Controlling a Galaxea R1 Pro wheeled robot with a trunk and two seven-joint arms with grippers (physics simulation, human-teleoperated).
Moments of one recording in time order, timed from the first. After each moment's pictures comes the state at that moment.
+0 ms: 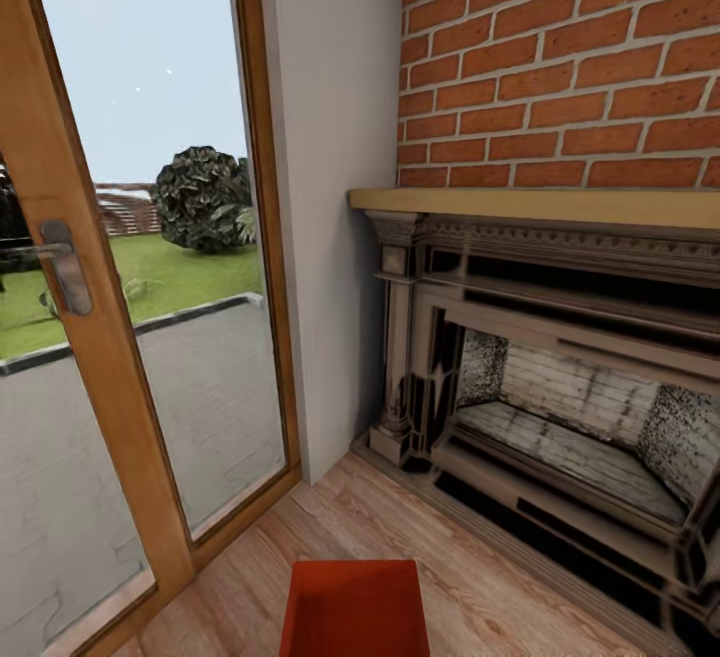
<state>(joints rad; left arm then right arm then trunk) -0.22 -0.03 -0.05 0.00 0.39 -0.04 0.15 -0.20 -0.01 0.26 0.03 0.00 -0.12 -0.06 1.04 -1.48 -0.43</state>
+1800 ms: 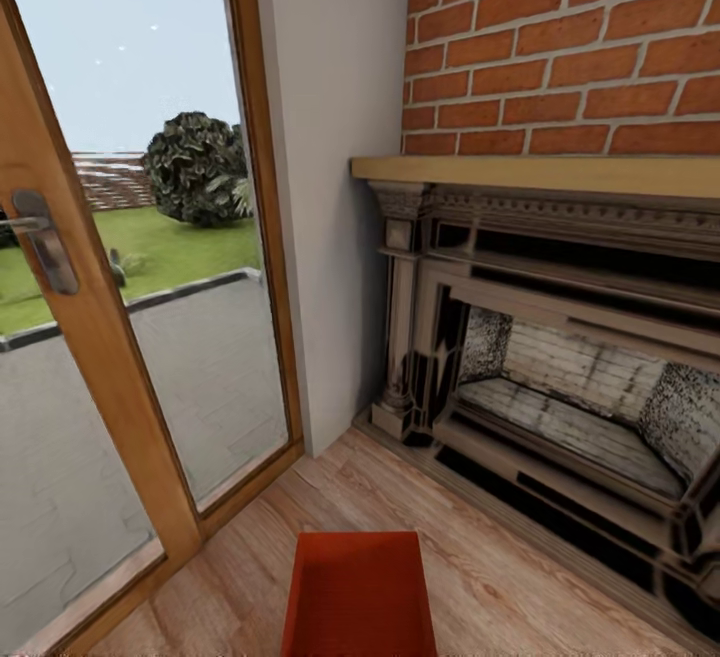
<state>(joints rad) -0.22 -0.02 -0.05 -0.01 0.38 -0.04 0.14 -0.20 -0.01 0.25 0.03 0.00 -0.12 -0.06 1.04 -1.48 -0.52</state>
